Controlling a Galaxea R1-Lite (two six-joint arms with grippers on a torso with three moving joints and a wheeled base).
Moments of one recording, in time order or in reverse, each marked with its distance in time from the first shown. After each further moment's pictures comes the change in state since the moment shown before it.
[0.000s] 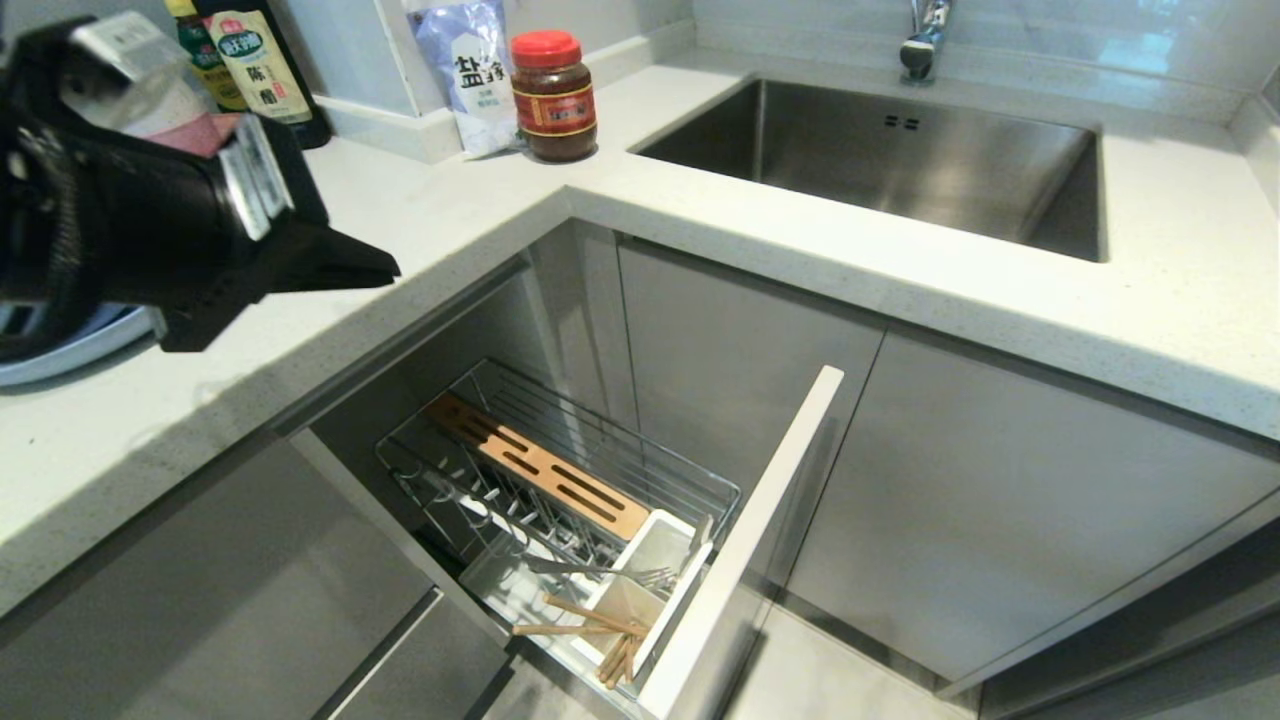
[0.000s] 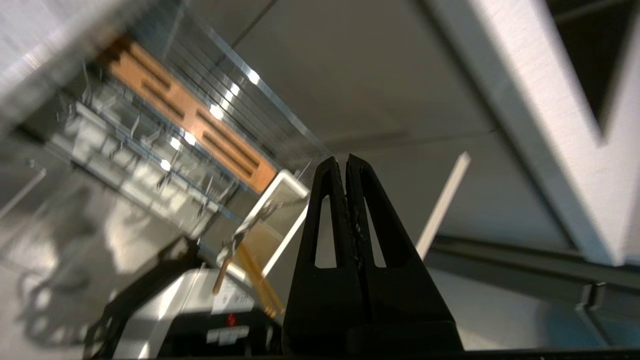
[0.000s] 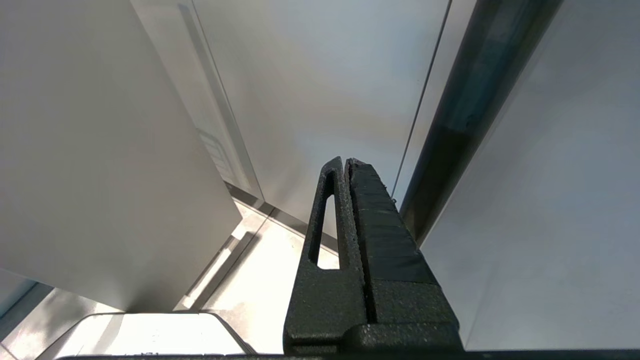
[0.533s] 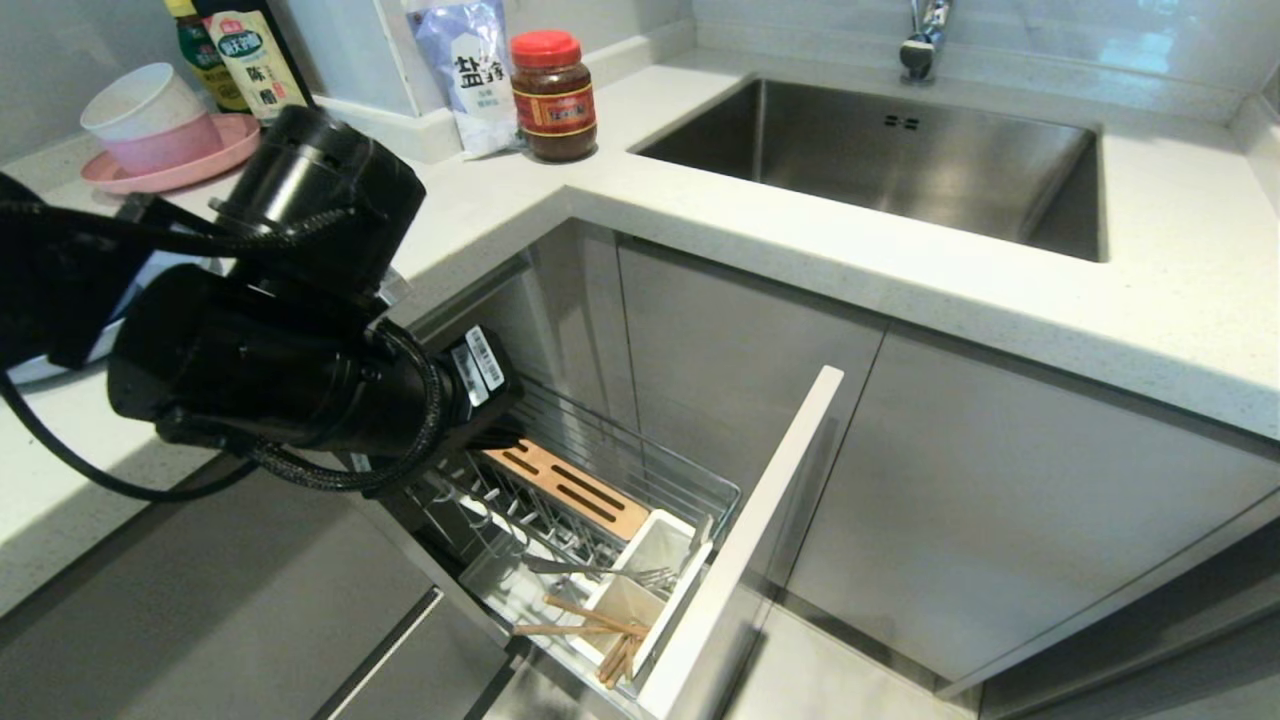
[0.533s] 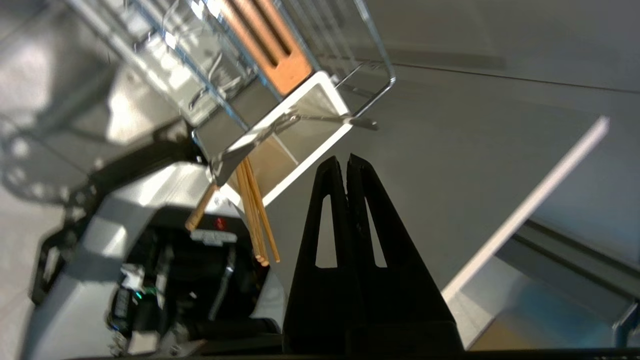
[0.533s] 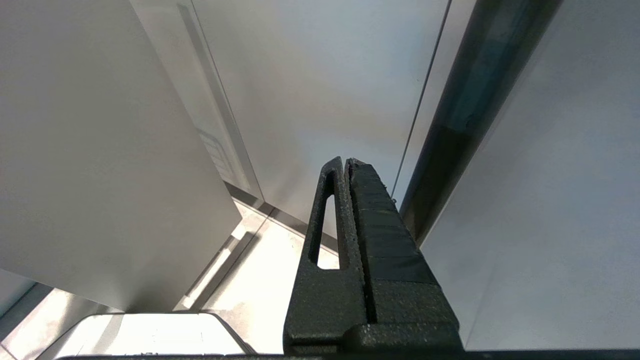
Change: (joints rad) left arm -0.065 0.172 0.173 -0.027 -0.022 -0.289; right arm 0.000 0.000 0.000 0.000 0.000 0.000
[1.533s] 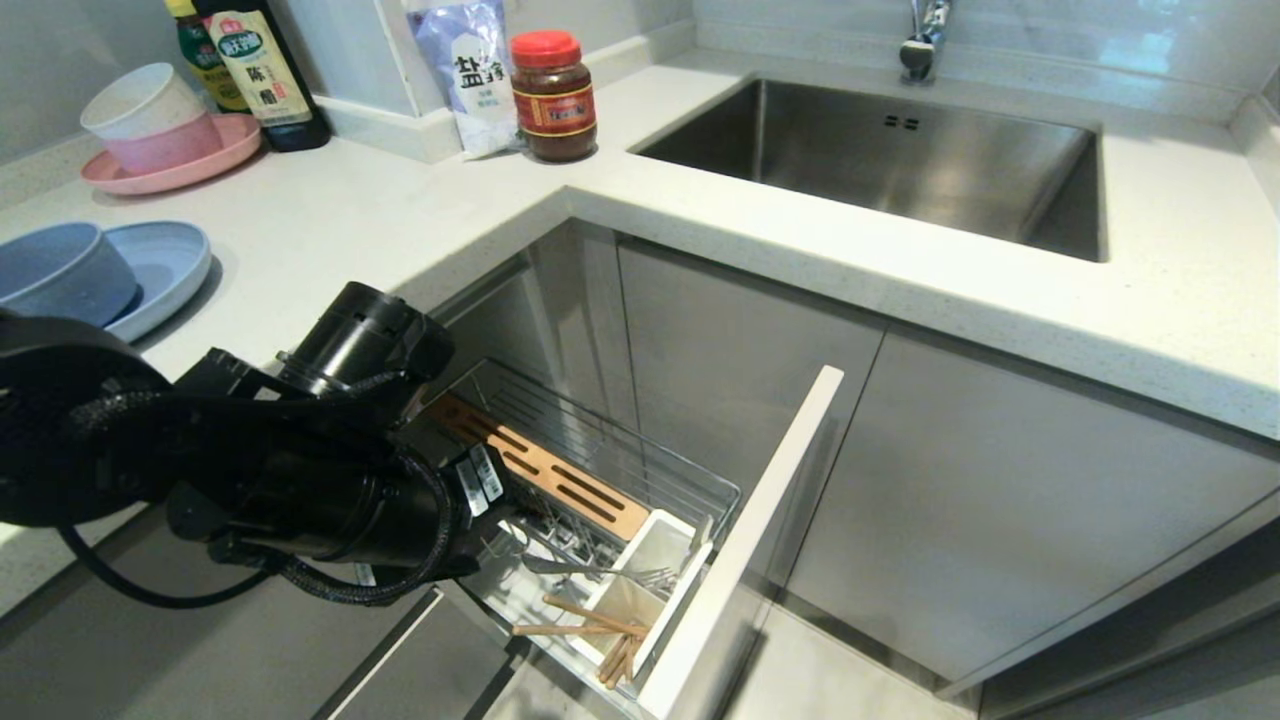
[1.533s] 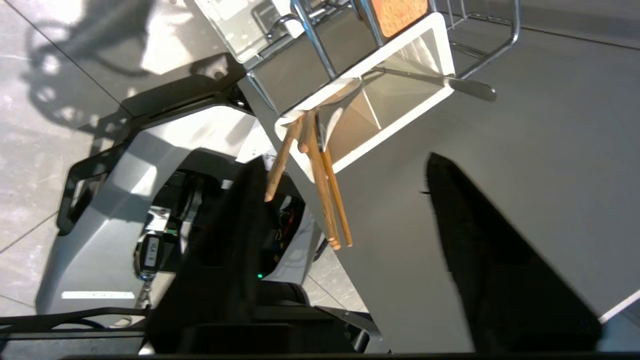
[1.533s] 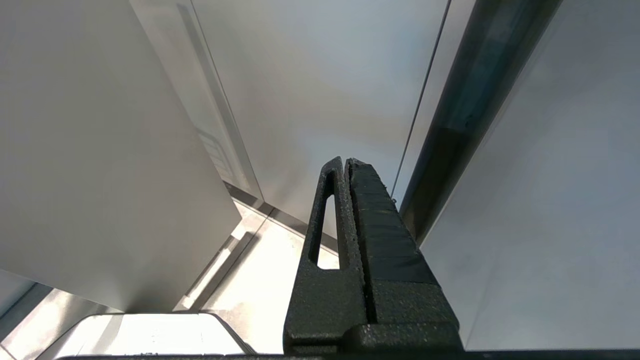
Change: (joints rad) left arm 0.056 -0.003 0.292 -0.139 -0.089 -0.045; right arm 0.000 0.000 0.000 0.000 0.000 0.000
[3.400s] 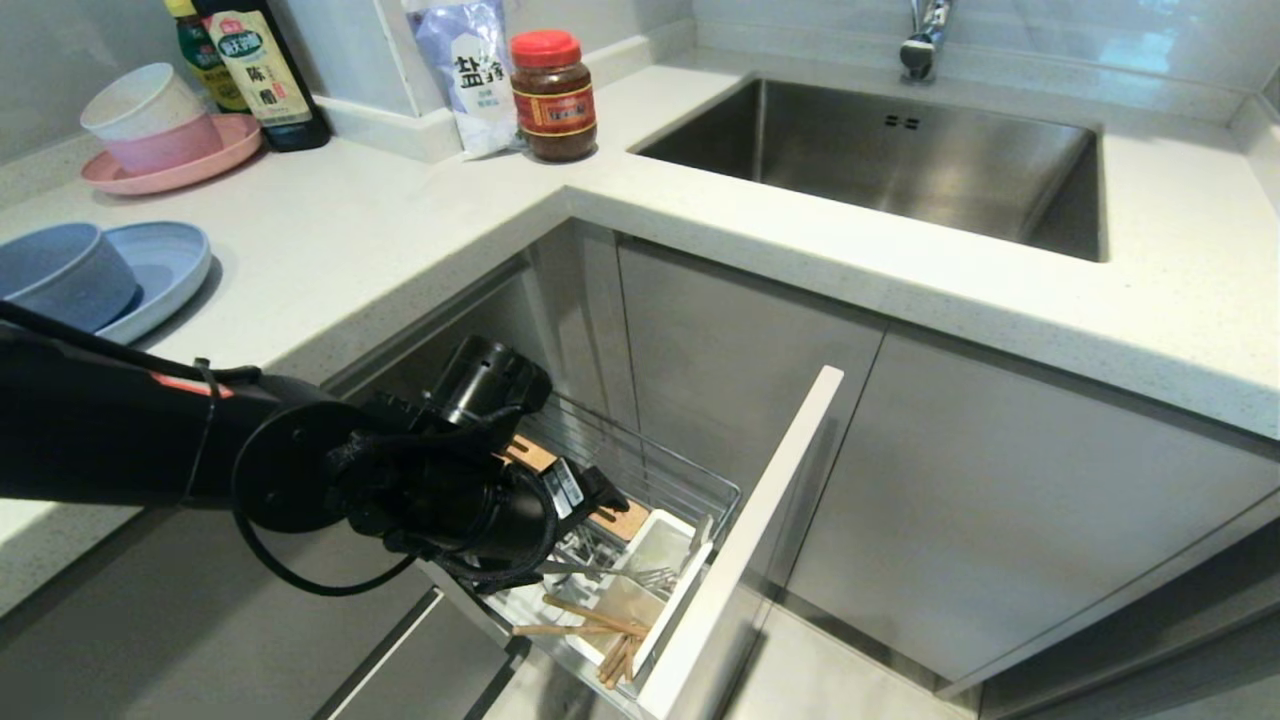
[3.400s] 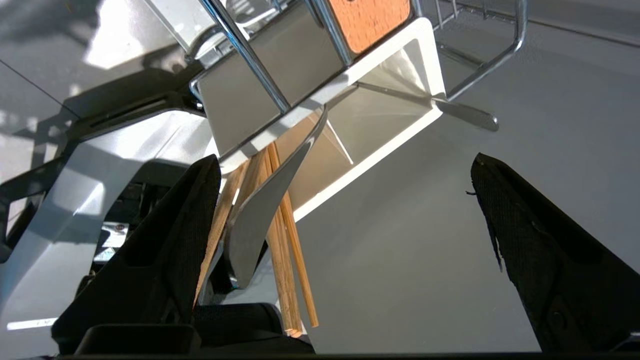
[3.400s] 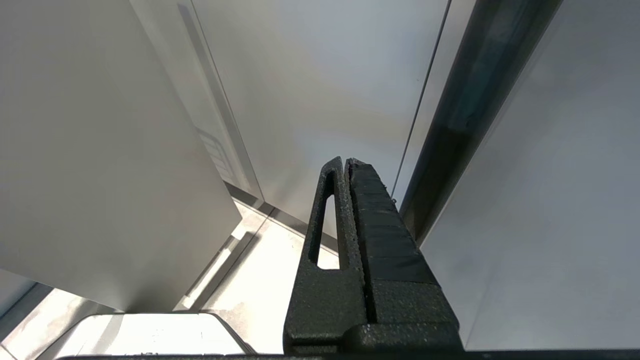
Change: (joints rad) left arm 0.005 0.216 0.018 -0.242 -0.096 0.004; right arm 0.000 0.000 0.000 0.000 0.000 0.000
